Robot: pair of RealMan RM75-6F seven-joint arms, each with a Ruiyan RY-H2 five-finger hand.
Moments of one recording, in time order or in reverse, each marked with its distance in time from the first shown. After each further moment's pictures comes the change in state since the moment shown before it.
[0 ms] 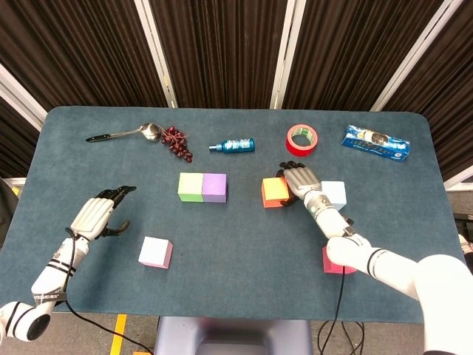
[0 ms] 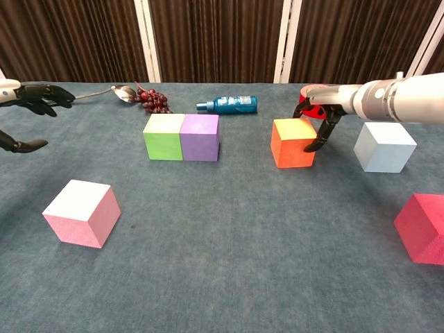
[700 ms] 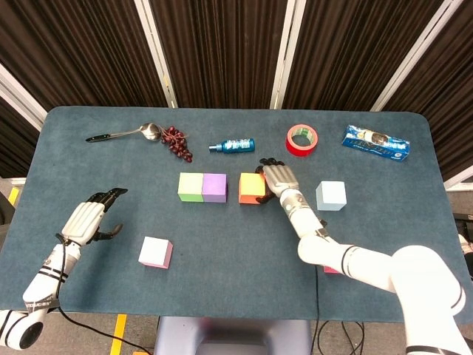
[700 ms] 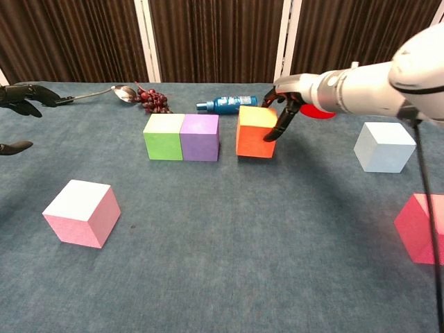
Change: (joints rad) left arm 0.048 0.007 0.012 0.013 0.032 0.052 -0.044; right arm 0.157 -0.055 0.012 -0.089 0.358 0.146 -0.156
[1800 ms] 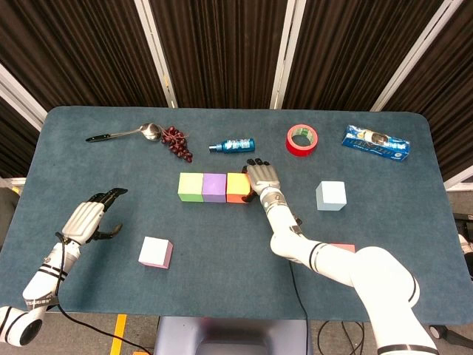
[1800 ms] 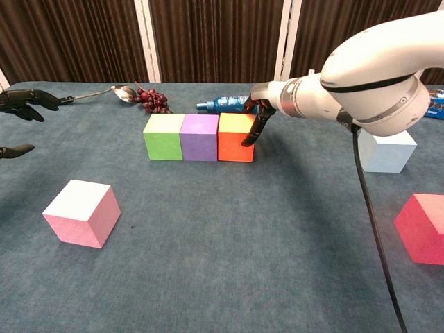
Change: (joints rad) left arm -0.005 -0.028 0.006 0.083 0.038 -0.018 -0.105; right arm 0.128 -0.152 0.021 0.199 0.210 -0.027 -0.157
